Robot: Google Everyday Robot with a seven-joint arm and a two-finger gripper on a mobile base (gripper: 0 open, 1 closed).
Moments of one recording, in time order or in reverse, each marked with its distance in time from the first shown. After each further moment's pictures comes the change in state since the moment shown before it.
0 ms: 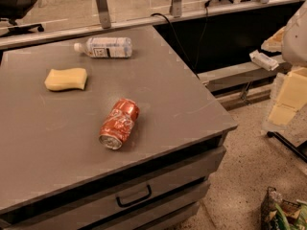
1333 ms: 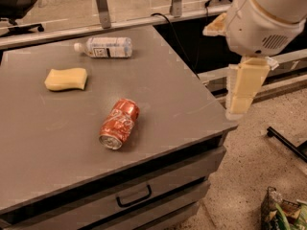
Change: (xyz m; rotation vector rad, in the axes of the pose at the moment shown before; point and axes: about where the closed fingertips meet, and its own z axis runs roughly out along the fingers) arm -0.088 0.001 0.004 0.028 -0.063 -0.360
